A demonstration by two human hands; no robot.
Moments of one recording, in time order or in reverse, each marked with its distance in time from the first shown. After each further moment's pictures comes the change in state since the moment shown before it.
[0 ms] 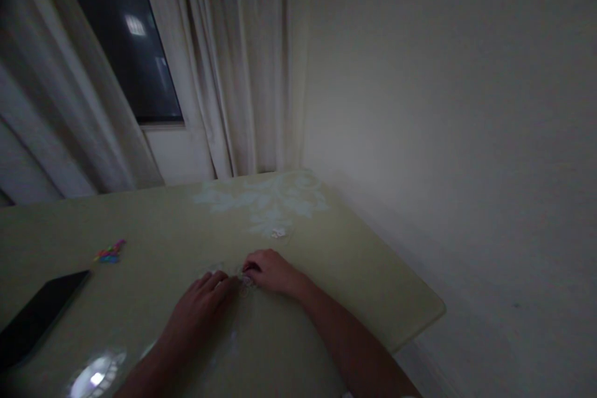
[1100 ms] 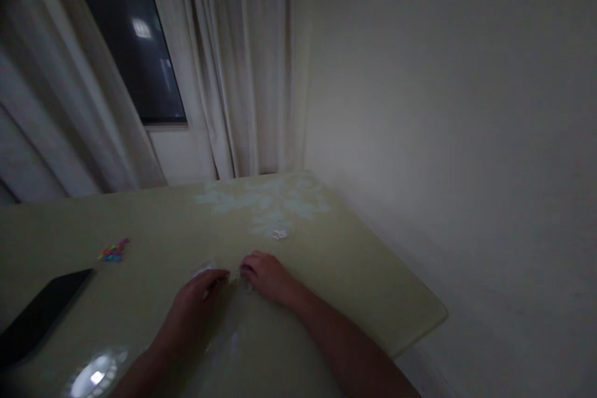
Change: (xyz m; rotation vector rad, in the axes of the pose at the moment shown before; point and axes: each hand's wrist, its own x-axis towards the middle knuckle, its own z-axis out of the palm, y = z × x) left_hand 0.003 -0.015 0.003 -0.507 0.145 -0.246; right_hand 0.002 0.001 0.016 -0.093 0.074 -0.044
